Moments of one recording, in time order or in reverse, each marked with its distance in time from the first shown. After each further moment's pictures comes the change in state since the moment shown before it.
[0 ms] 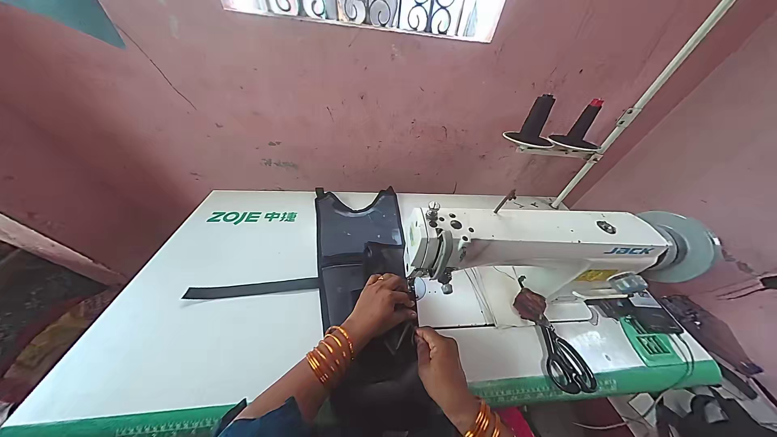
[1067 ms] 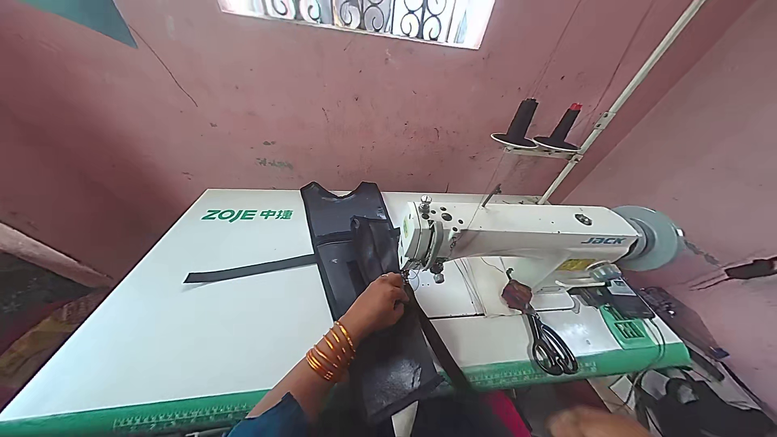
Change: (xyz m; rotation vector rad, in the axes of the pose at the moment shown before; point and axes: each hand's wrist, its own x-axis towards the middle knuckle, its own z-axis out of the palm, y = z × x) left_hand -0.002 0.020 -0.010 -0.098 -0.046 0.083; right_hand -0.093 0.035 -0.238 0.006 -0.531 0.109
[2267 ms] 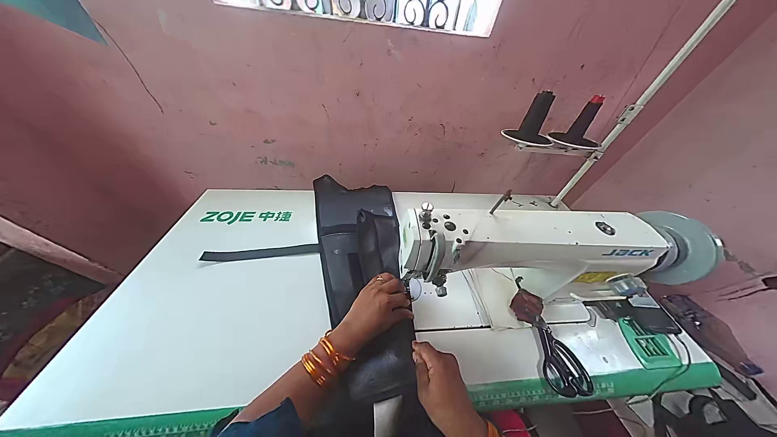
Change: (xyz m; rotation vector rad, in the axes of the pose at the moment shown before) left_hand 0.004 -0.040 0.026 0.218 0.263 0.168; right_hand 0.176 -0.043 0.158 -0.077 0.448 -0.150
